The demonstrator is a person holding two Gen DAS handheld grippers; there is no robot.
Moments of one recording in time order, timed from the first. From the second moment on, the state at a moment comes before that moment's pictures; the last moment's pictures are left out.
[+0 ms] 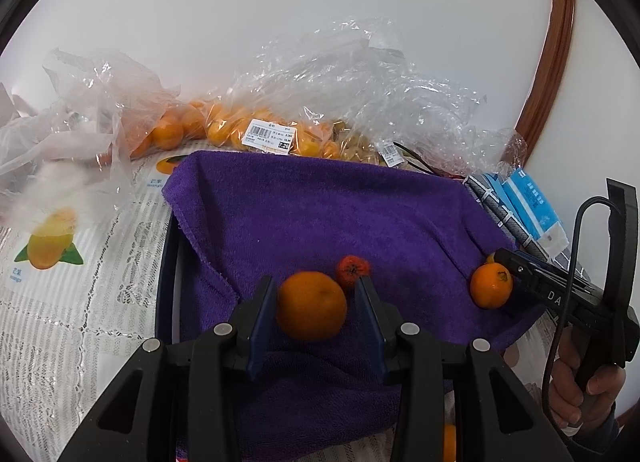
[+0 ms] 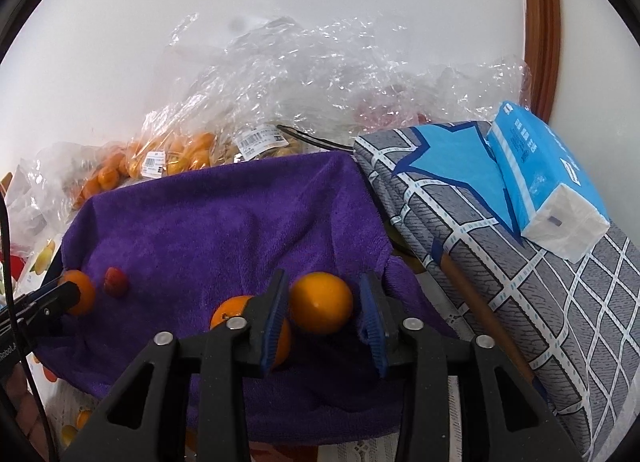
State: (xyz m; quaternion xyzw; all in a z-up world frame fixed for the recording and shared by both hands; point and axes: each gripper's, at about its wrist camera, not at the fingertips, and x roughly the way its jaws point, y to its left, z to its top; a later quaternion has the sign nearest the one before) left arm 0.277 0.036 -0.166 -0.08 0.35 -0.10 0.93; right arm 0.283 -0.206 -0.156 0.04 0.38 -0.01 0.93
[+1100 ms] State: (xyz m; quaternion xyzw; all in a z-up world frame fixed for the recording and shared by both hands) left arm 0.258 0.035 -0.150 -0.08 0.30 -0.11 0.94; right arm 0.206 -0.194 -0.125 0.09 0.37 -0.01 0.92
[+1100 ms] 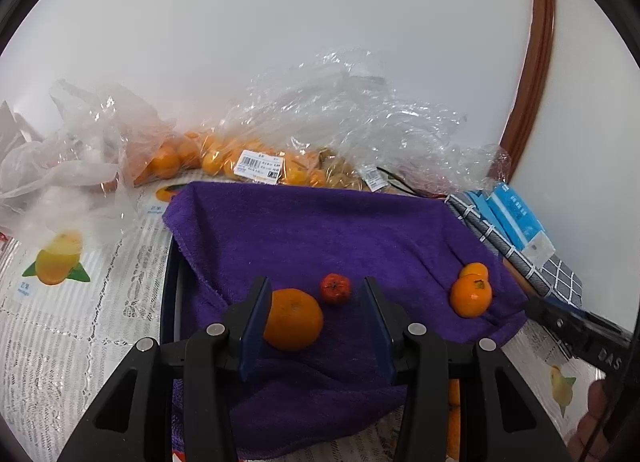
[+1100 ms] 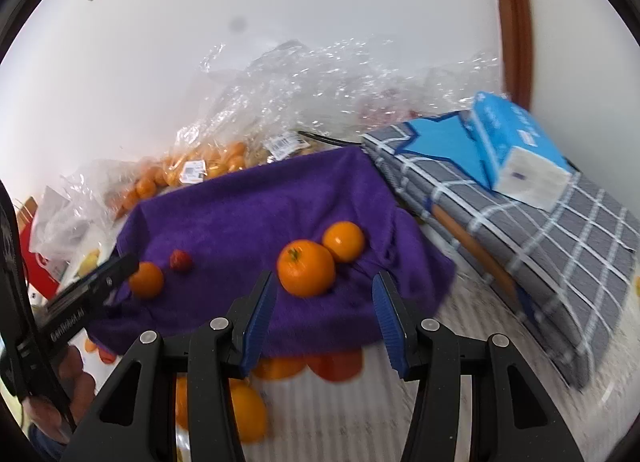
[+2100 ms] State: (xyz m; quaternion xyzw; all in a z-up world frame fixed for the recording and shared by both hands) left arm 0.197 0.085 -0.158 -0.10 0.32 -0.09 0.94; right arm 0.150 -0.130 -0.159 0.03 0.43 0.05 0.90
